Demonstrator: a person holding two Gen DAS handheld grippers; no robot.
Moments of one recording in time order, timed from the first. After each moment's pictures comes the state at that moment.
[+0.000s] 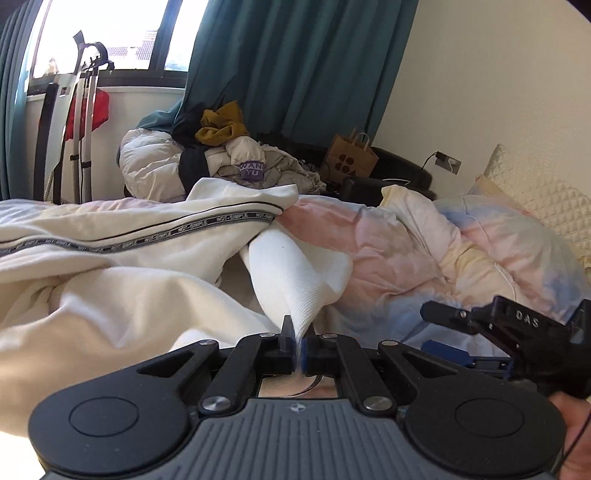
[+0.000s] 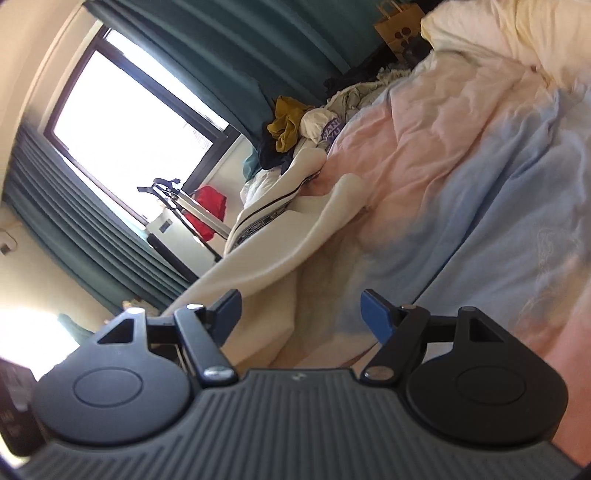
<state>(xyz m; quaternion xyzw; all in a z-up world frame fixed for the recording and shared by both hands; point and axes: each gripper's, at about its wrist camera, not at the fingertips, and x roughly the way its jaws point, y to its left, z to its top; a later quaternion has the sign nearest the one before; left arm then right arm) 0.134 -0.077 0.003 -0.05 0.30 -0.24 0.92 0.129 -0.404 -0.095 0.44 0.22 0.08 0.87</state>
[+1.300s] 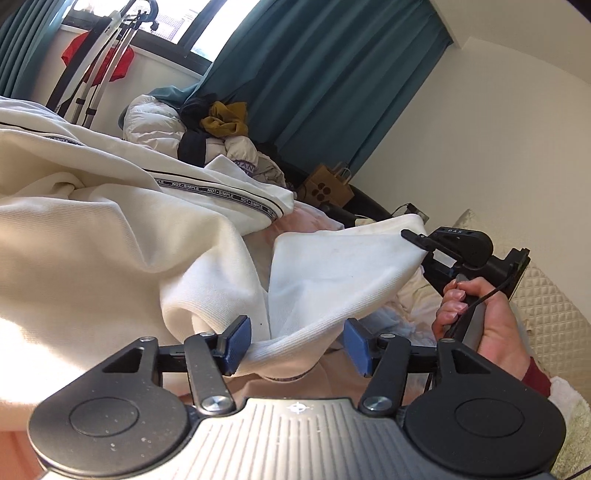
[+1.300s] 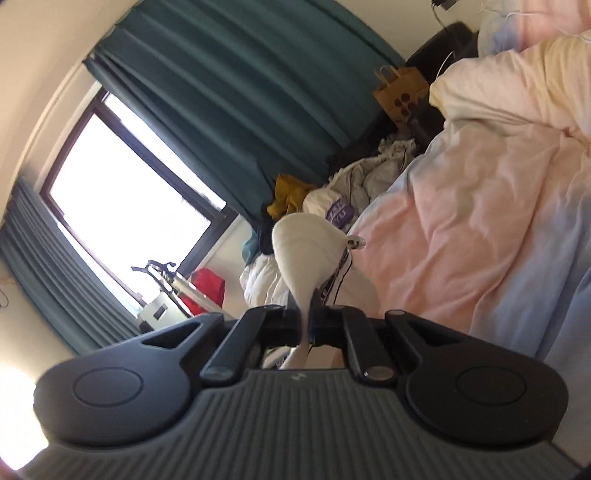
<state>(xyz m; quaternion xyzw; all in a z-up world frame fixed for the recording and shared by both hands) 0.093 0.010 -0.062 -0.19 0.28 -0.30 0.89 0.200 -0.432 -0.058 0.44 0.08 -0.01 0.89</state>
